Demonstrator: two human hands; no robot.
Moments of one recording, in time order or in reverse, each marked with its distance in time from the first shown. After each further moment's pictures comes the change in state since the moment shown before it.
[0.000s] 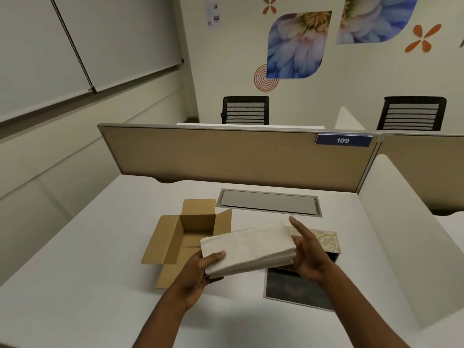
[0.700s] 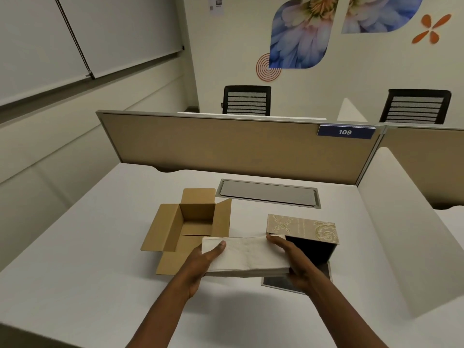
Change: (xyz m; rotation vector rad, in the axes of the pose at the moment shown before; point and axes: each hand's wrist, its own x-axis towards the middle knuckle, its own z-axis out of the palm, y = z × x) left_hand 0.016 -0.024 -0.003 0.169 0.138 -0.038; right_hand 0.002 0.051 0.015 -0.098 0.209 -0.030
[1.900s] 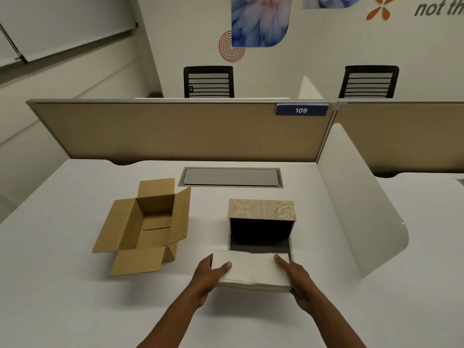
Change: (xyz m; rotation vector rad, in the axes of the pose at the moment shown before) left_hand 0.032 -0.091 0.104 0.176 -0.175 -0.059; right_hand -0.012 0.081 -0.138 -0.091 0.211 0.101
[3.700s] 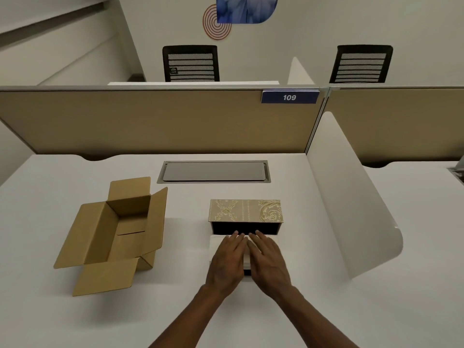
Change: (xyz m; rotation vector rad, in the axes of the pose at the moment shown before) left_hand 0.069 0.010 0.093 0.963 0.161 0.887; right_hand 0.068 -0.003 0.015 -1.204 0.319 -1.129
